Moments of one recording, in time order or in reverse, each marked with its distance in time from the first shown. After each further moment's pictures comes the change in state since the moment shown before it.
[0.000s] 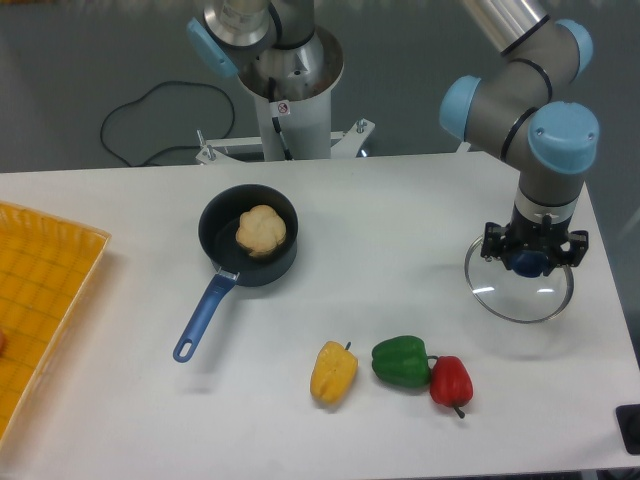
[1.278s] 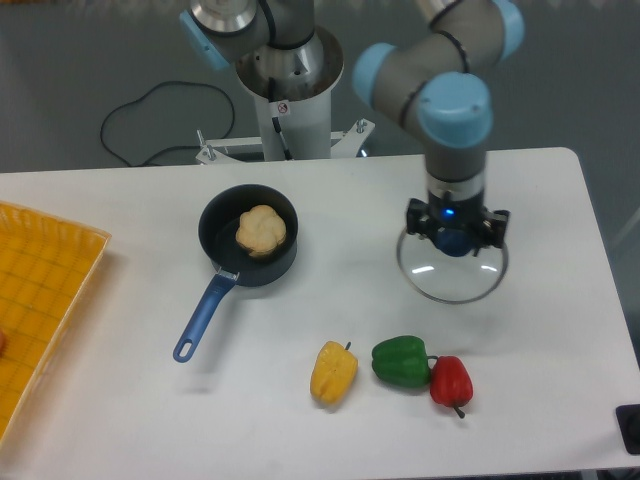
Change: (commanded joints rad) arm -0.218 0.288 -0.239 0.009 0.104 -0.077
